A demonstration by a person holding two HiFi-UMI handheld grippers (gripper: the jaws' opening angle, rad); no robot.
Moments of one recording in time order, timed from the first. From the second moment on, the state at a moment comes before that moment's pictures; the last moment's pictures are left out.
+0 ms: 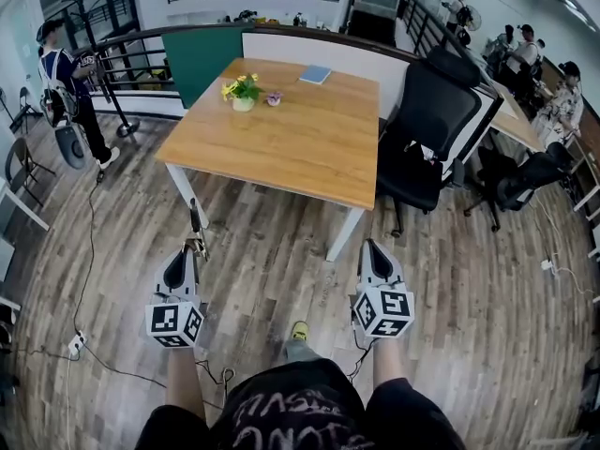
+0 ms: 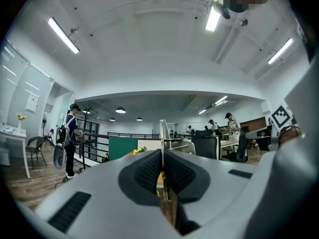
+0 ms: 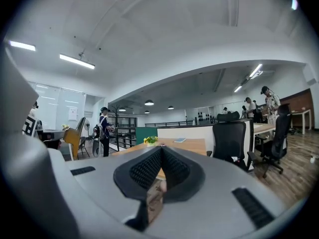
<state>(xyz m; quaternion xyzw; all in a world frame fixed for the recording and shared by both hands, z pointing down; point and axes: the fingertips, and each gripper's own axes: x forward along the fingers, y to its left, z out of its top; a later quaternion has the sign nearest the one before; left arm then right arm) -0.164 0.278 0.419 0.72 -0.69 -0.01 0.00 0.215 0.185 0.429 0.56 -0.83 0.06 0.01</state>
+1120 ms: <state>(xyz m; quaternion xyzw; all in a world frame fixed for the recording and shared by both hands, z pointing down) -0.179 -0.041 0.436 0.73 -0.68 0.01 0.03 0.161 -0.126 0.456 0.52 -0.85 0.07 0.03</state>
